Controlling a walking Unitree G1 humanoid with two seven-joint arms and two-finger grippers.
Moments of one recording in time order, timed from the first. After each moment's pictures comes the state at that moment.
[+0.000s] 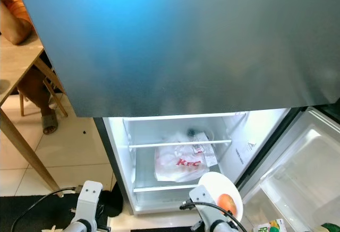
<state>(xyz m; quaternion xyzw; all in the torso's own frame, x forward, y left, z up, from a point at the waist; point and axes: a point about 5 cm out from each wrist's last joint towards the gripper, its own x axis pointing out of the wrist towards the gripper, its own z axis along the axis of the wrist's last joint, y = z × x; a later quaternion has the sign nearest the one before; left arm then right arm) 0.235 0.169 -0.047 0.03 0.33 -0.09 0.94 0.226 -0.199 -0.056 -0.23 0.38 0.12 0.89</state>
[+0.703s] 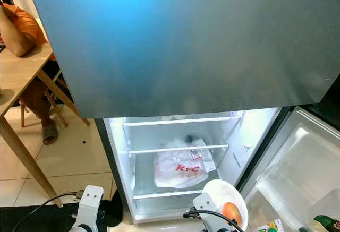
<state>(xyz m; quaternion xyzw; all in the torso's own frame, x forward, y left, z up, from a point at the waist) 0.228 0.165 -0.053 0.03 0.34 -0.09 0.94 0.216 -0.201 -0.061 -0.23 0.39 0.12 0.89</state>
